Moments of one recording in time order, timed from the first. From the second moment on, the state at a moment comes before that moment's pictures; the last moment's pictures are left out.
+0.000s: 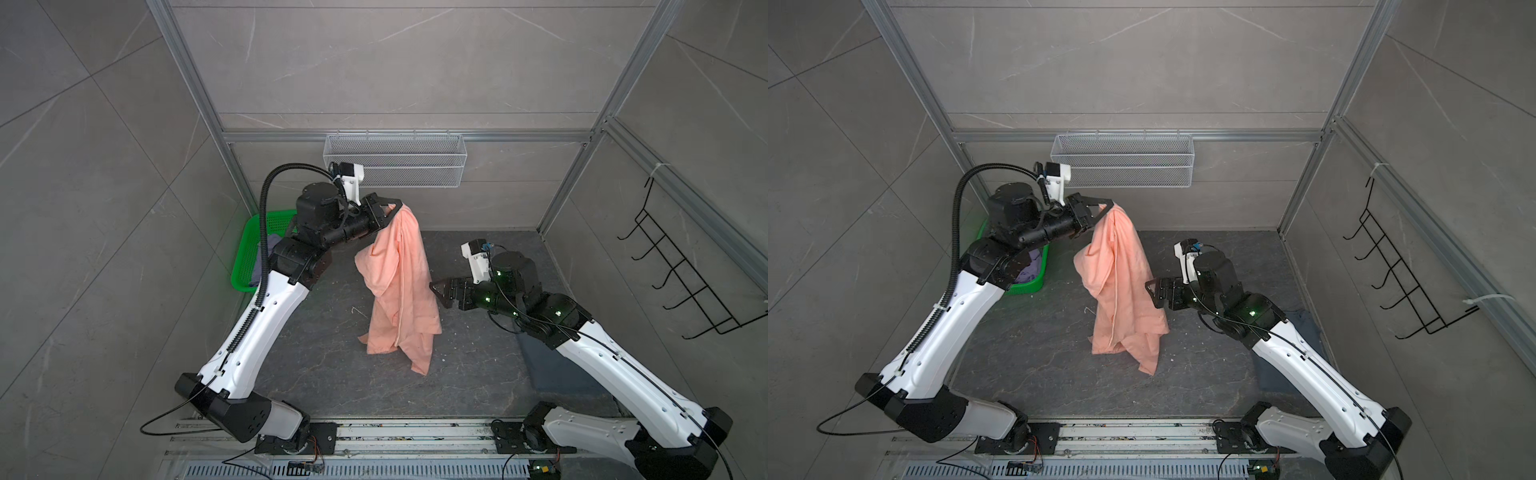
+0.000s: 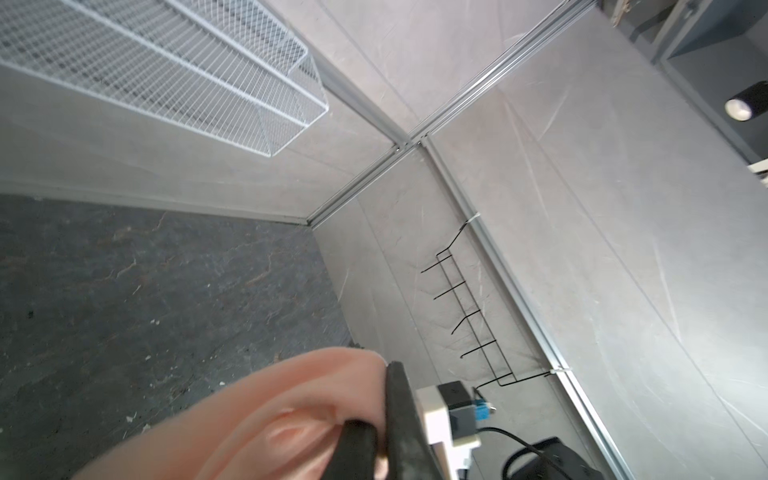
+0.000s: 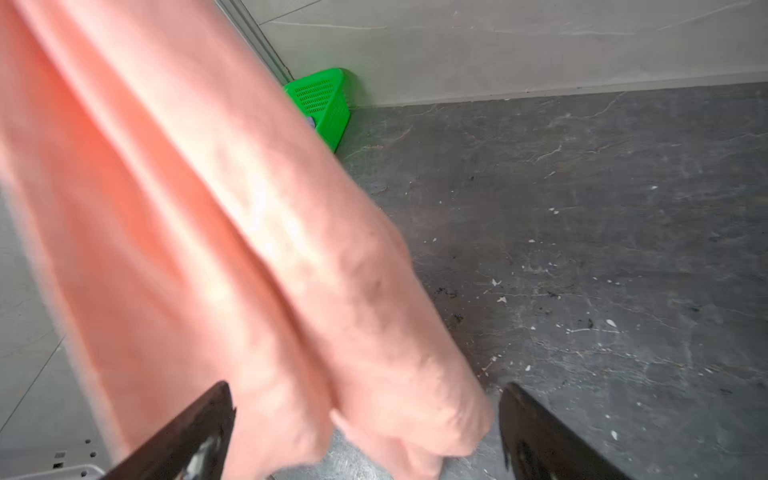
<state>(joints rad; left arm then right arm) -0.51 1.46 1.76 -0.41 0.40 -0.83 0.65 1.12 1.23 -0.62 -0.08 0.45</state>
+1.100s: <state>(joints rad) -0.50 1.75 1.57 -0.67 0.18 -0.82 0.67 1.27 1.09 -0.54 -0.05 0.64</state>
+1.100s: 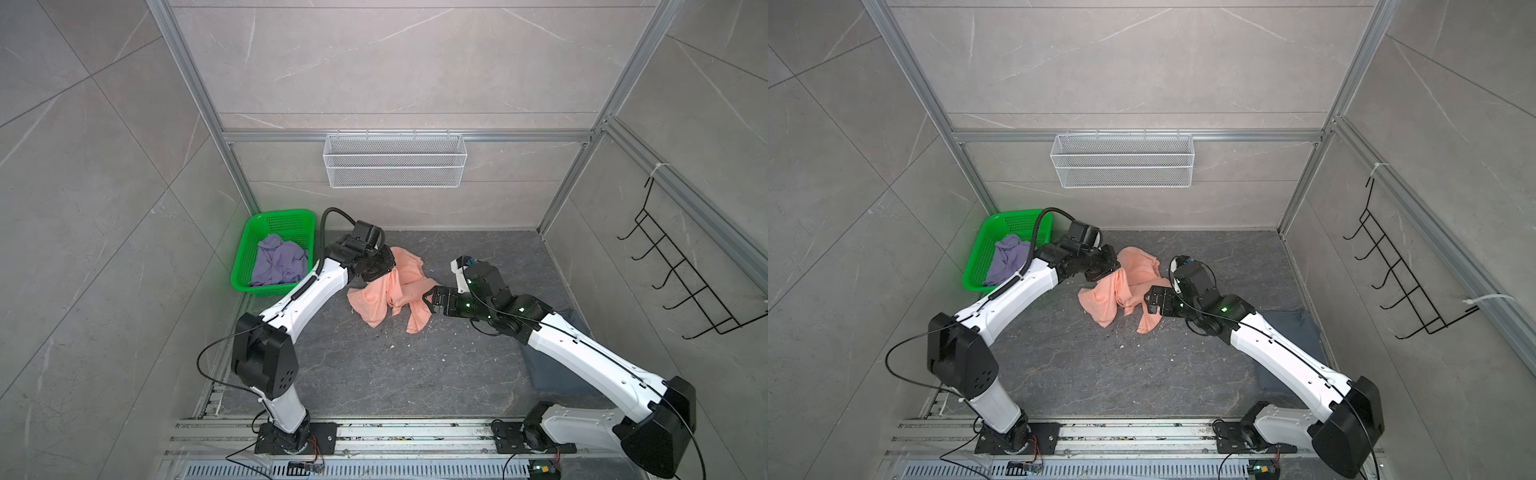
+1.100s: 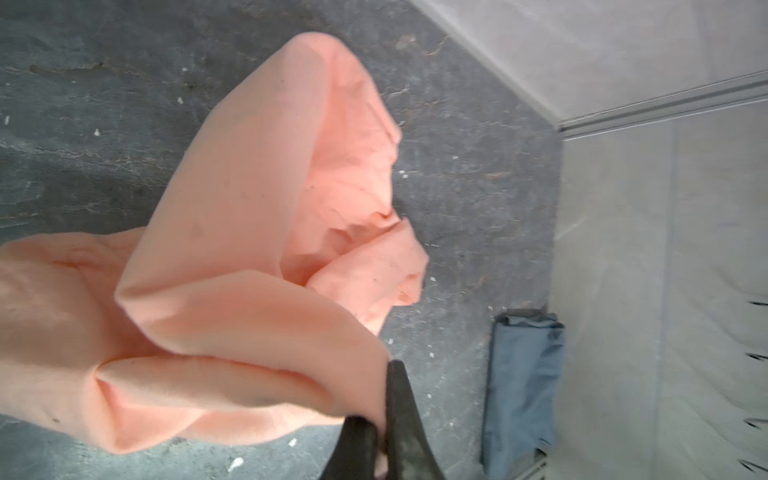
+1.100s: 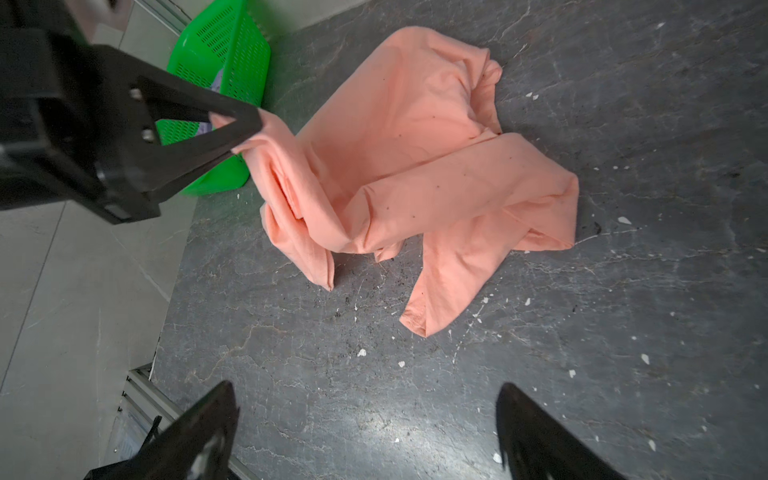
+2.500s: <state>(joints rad) -0.23 1.42 1.17 -0.72 0.24 -0.70 0.85 2.03 1.45 -0.46 0.11 0.69</state>
